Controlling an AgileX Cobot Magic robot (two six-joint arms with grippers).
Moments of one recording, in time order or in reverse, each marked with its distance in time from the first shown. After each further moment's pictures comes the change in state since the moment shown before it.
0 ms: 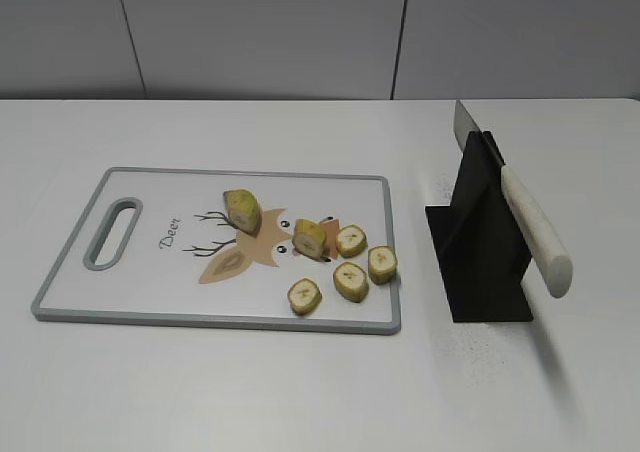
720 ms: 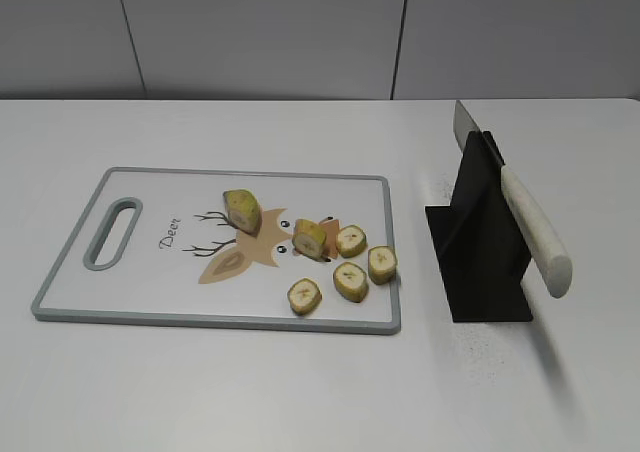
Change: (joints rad) left arm 0.000 0.000 0.000 0.000 0.000 0.000; right arm 0.000 0.000 0.000 0.000 0.000 0.000
